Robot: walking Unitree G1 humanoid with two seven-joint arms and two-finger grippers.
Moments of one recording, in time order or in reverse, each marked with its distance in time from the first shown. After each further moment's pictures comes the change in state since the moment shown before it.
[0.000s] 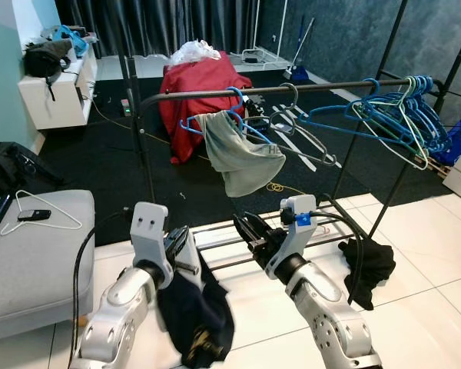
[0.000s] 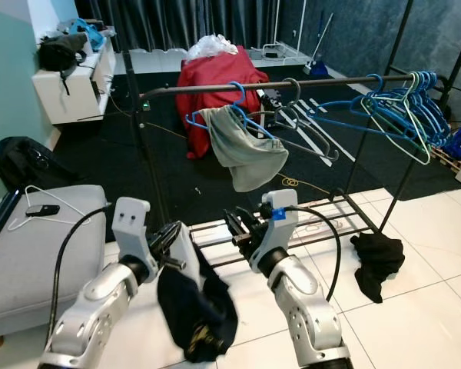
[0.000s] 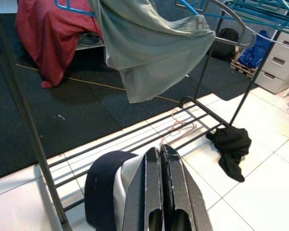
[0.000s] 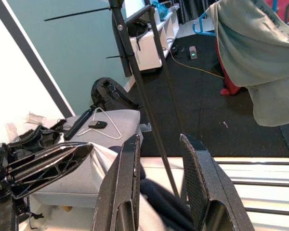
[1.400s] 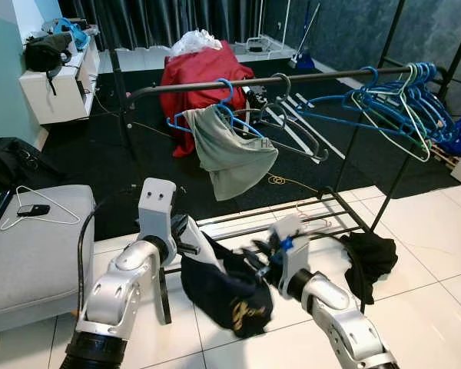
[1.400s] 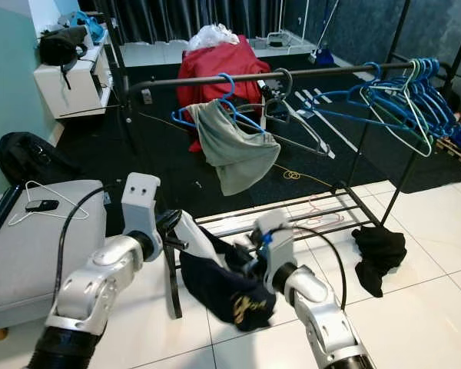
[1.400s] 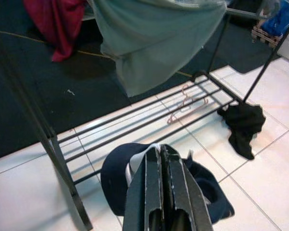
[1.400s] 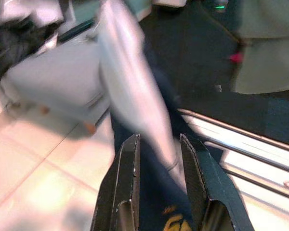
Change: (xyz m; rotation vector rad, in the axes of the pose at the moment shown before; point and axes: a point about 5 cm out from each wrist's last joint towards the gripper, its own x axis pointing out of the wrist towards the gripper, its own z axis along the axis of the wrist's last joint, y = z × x) left arm 0.023 0.005 0.033 0.005 0.135 0.019; right arm -0.021 -0.028 -0.036 -0.366 0.300 0.171
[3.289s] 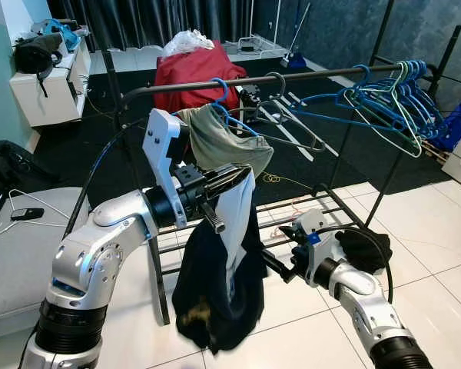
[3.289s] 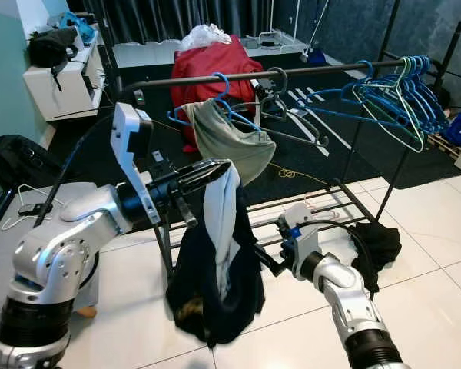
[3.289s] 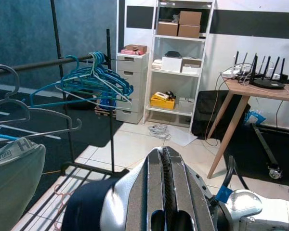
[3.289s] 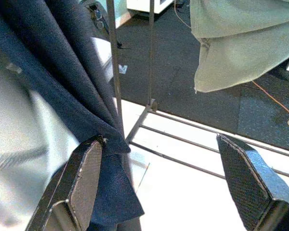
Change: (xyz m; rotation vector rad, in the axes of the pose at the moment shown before) left arm -0.036 -0.045 0.098 0.076 -0.384 -0.723; right arm -0.008 -0.057 -0.006 -0.001 -0.049 -0.087
